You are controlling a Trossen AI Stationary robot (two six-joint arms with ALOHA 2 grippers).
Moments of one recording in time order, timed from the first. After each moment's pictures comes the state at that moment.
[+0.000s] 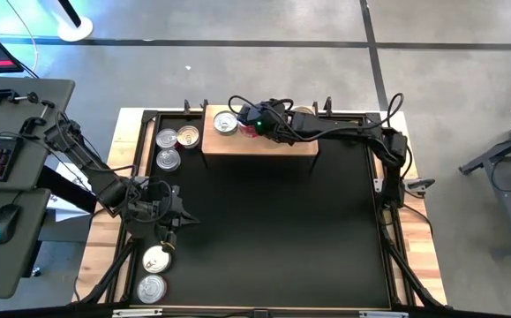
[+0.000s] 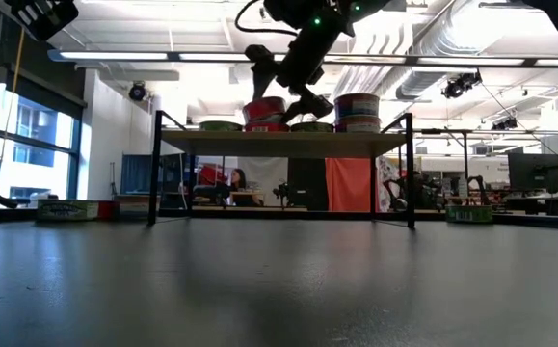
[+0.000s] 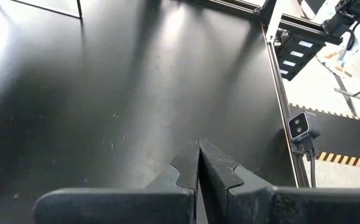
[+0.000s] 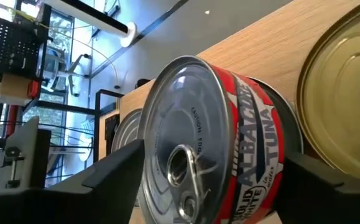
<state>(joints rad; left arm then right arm) -0.75 0.97 0.76 -0.48 -0.59 -0.71 -0.27 1.94 1.70 -0.49 0.44 1.44</state>
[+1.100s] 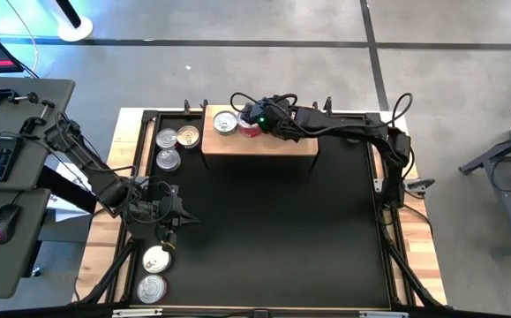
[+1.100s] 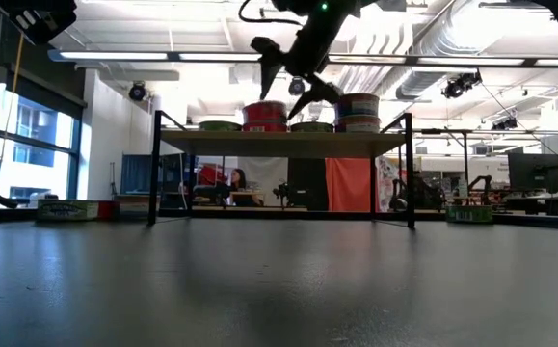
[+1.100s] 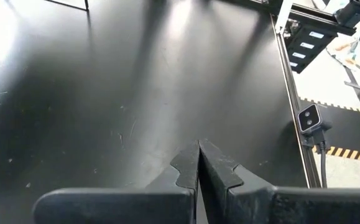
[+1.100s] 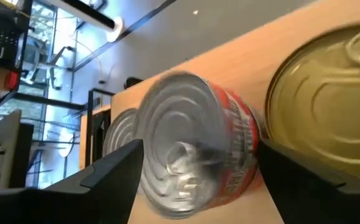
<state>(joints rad) -0.75 0.97 0.76 -0.53 -0.59 -0.72 -0.27 1.91 1.77 -0.64 0.45 1.41</state>
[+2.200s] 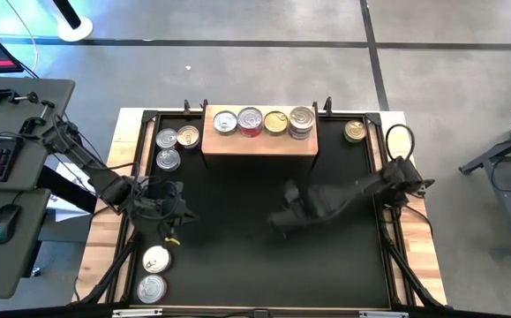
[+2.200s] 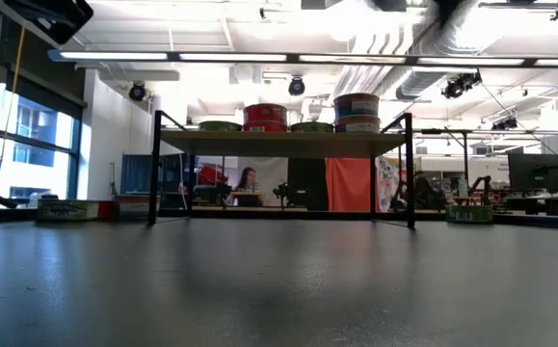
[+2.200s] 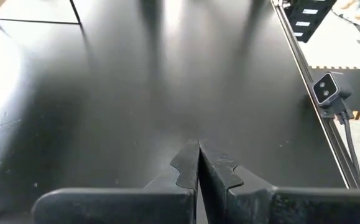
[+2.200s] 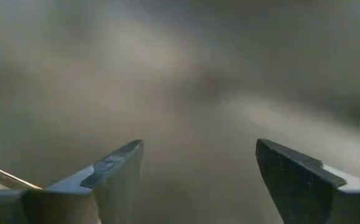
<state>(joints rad) -0.68 0.97 0.76 -0.53 -0.52 -0.49 0.36 1.91 1.87 -1.46 0.08 1.48</state>
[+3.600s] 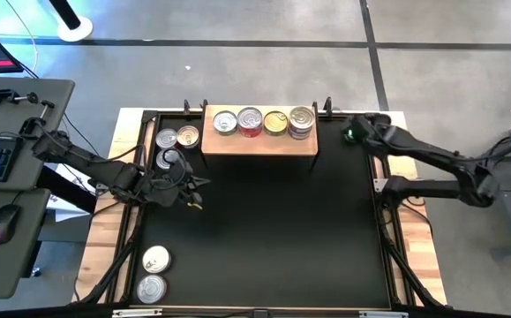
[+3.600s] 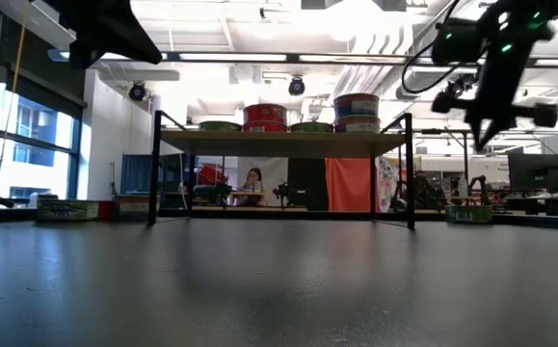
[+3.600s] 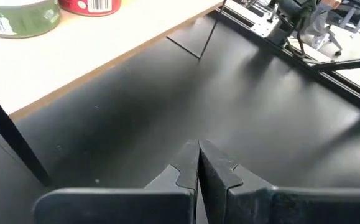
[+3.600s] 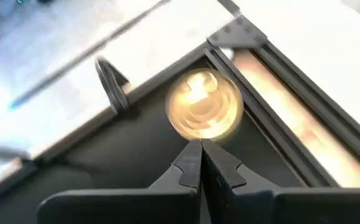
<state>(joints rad) -0.38 0.97 0.76 -0.50 -0.68 -0.81 -0.63 0.99 0.73 -0.88 0.68 1.41</state>
